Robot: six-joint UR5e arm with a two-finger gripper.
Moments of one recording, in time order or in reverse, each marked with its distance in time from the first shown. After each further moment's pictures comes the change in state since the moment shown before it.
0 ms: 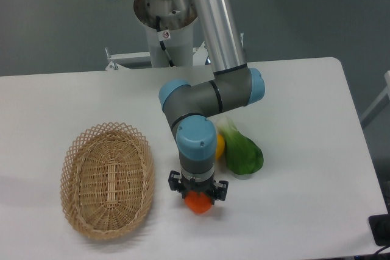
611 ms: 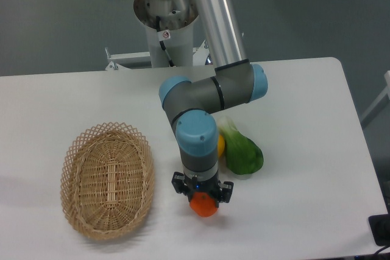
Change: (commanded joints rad) arm 0.011 0.070 0.081 -0.011 0.020 0.038
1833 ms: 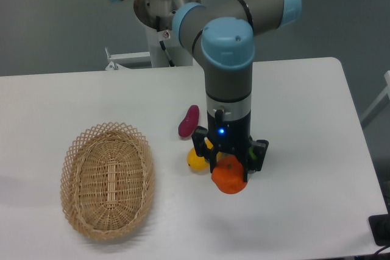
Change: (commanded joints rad) arm 0.094 0.212 0.054 -0.161 -0.126 0.196
